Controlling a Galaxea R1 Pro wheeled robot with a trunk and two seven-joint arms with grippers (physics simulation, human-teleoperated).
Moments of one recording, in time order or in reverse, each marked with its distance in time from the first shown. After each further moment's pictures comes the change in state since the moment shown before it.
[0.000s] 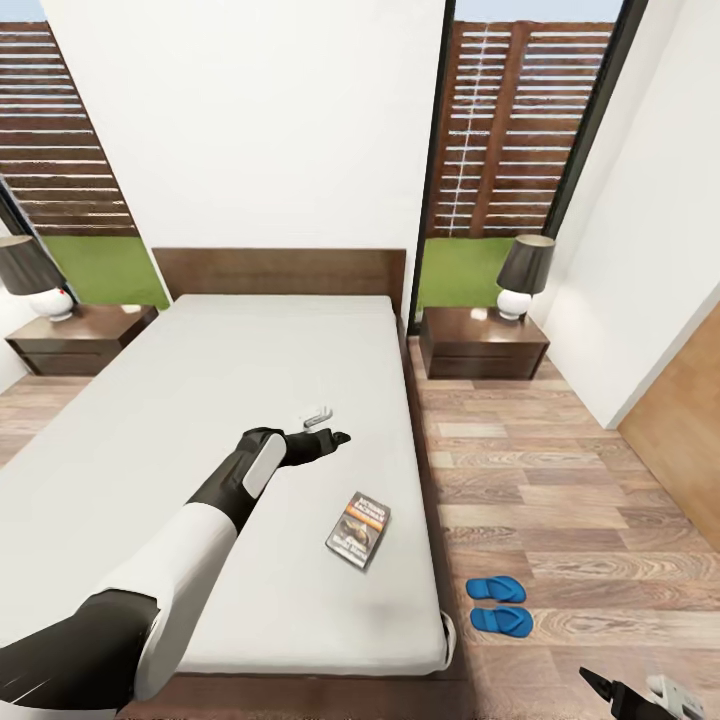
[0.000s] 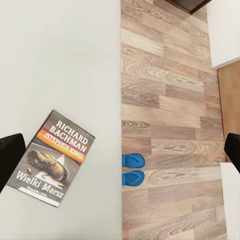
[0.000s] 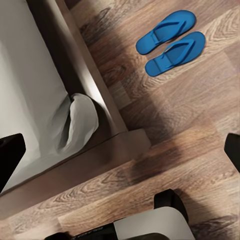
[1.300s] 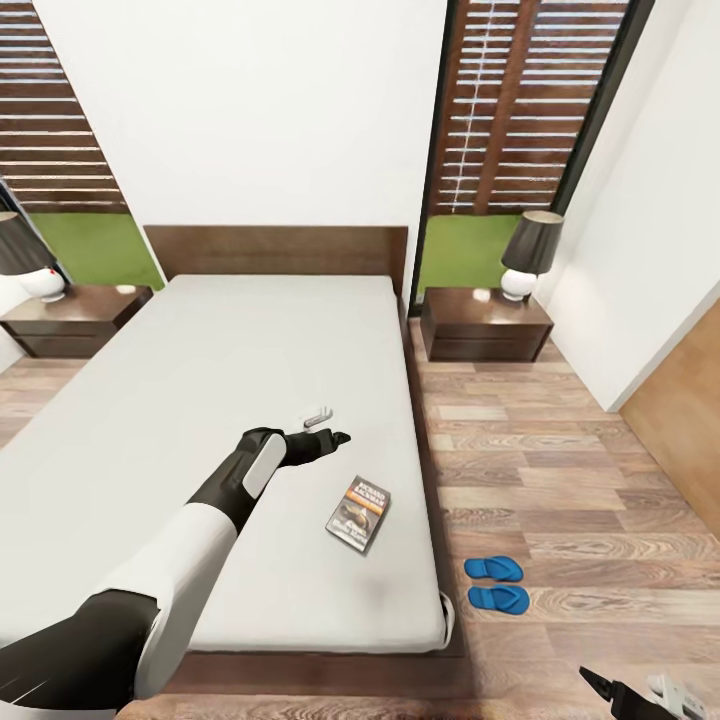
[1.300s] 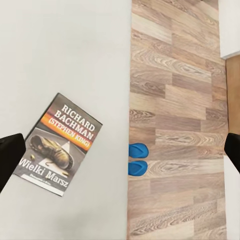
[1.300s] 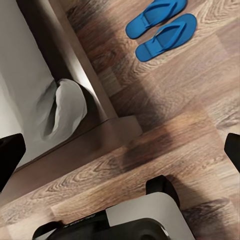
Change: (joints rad) left arm 0.000 0.000 0.000 0.000 0.001 0.000 -0.001; right arm 0.000 0.000 0.000 0.000 0.000 -0.001 -0.001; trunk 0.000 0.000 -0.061
